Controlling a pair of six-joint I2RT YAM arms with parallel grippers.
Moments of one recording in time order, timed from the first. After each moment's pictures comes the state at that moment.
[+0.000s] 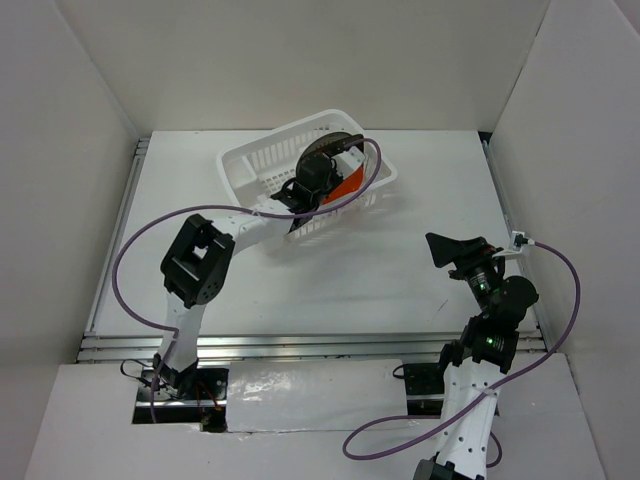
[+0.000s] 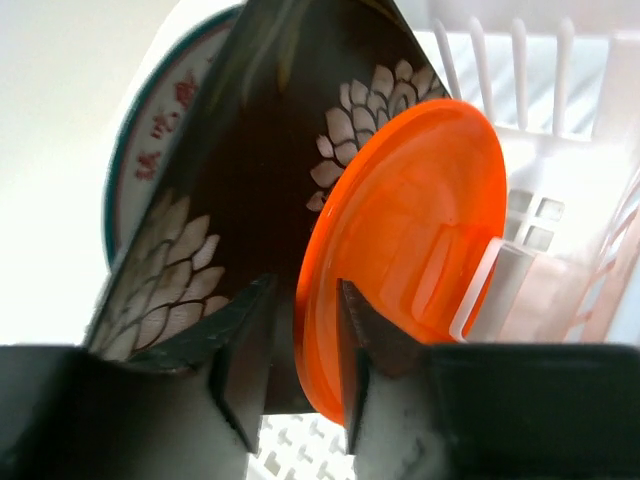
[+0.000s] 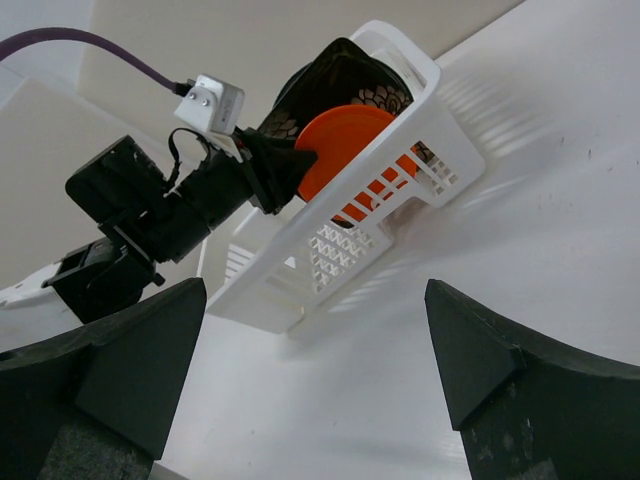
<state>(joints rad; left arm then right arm) -0.65 2.06 1.56 0.23 -0.28 0.44 -0.43 0.27 0.35 0.00 -0.68 0.85</state>
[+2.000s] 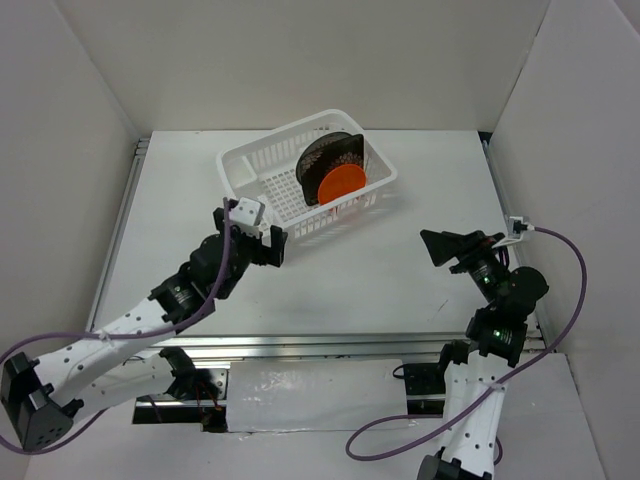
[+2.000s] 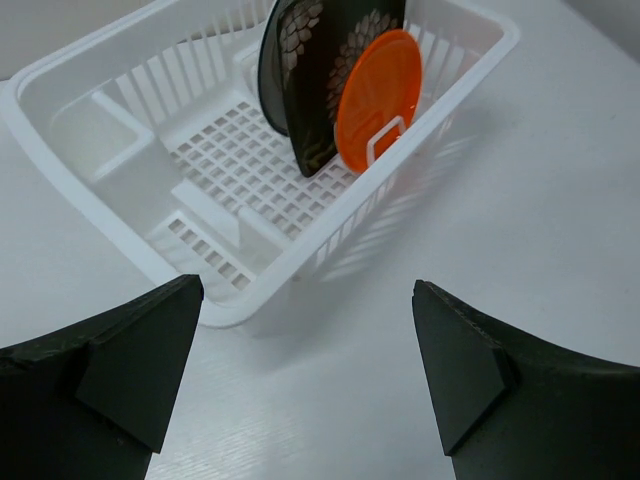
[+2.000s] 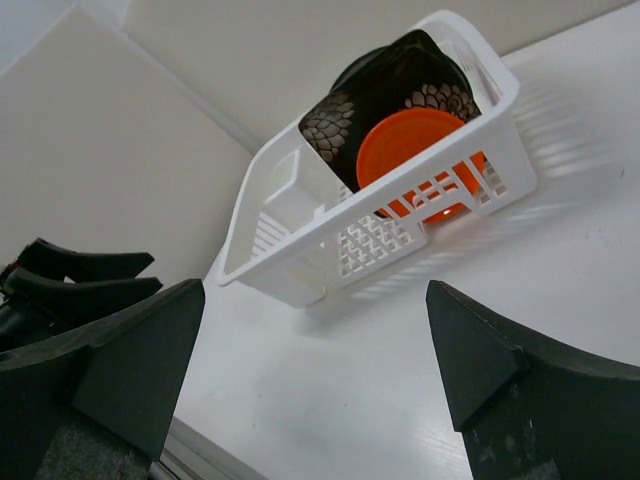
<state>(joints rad) -0.81 0.92 0.73 0.00 -0.46 -0.12 -0.43 0.36 0.46 0.03 -0.83 0.79</state>
